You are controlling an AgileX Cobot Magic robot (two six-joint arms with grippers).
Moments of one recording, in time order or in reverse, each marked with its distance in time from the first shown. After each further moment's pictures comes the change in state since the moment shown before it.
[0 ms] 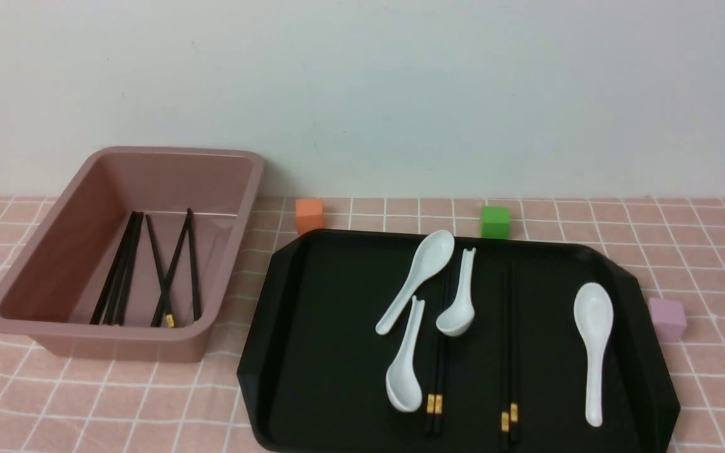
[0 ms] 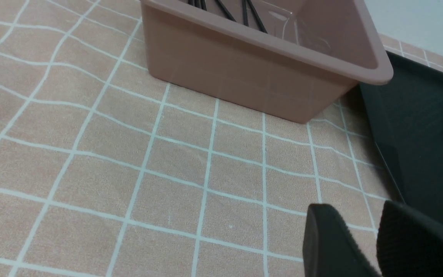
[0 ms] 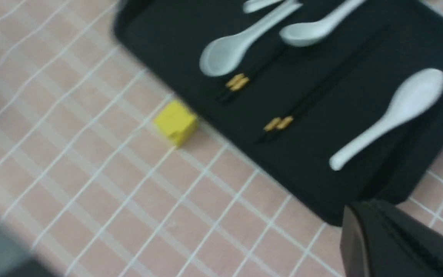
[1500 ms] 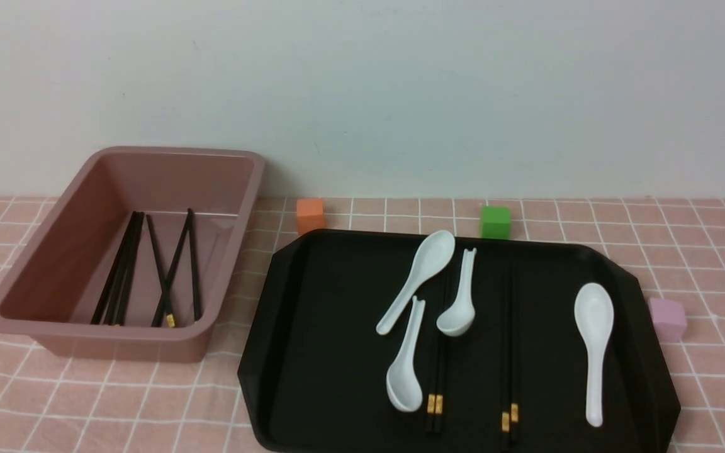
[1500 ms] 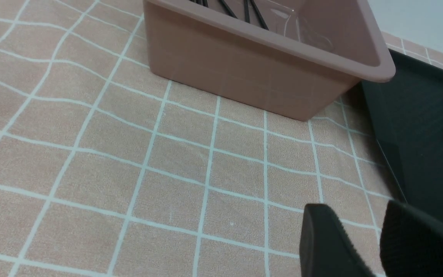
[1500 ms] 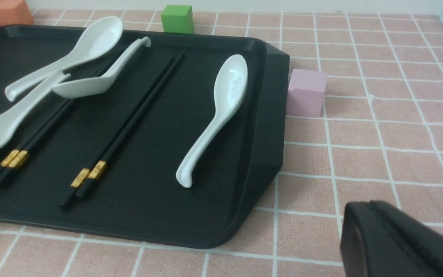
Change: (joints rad) right arm -0.500 -0.711 0.891 -0.005 -0.636 0.006; left arm 0.000 0.000 0.000 0.000 0.005 0.000
